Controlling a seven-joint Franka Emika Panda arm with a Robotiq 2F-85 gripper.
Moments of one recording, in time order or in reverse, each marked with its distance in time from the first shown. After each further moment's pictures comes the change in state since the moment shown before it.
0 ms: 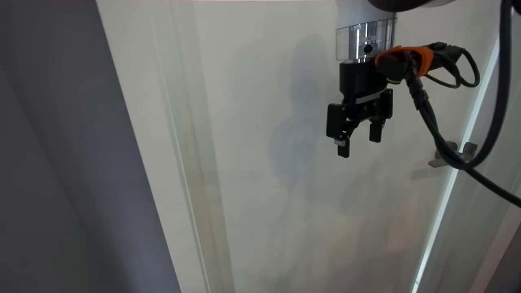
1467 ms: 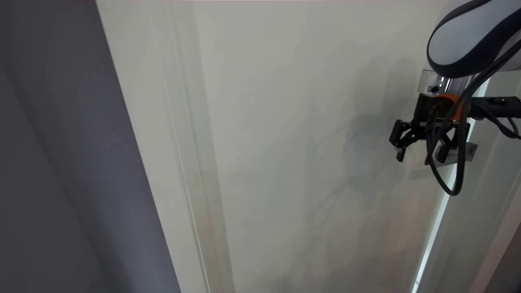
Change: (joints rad) arm -0.343 -0.018 -0.246 -0.283 -0.037 0.355 0.123
